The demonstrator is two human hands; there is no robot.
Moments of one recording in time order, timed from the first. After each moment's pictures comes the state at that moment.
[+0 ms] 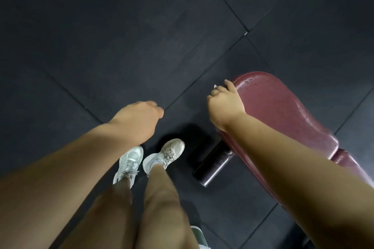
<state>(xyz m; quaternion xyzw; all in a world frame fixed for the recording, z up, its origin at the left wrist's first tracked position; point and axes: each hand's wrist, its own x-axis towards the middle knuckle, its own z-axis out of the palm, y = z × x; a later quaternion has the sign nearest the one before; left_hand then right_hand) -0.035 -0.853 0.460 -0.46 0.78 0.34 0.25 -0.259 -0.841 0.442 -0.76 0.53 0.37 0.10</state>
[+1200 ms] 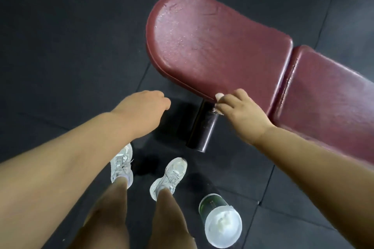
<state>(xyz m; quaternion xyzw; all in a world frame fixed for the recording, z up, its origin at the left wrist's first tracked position) -0.137 -0.738 0.472 -0.26 0.90 0.27 0.23 -0.351 -0.583 0.462 -0.75 0.66 0.01 0.05</state>
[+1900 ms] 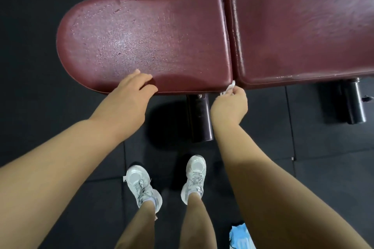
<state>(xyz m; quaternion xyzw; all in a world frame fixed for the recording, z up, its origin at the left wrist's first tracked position) -0.209 -0.724 0.460 -0.09 0.98 0.19 0.06 -0.326 -0.548 0.426 0.26 0.82 -0.49 0.11</state>
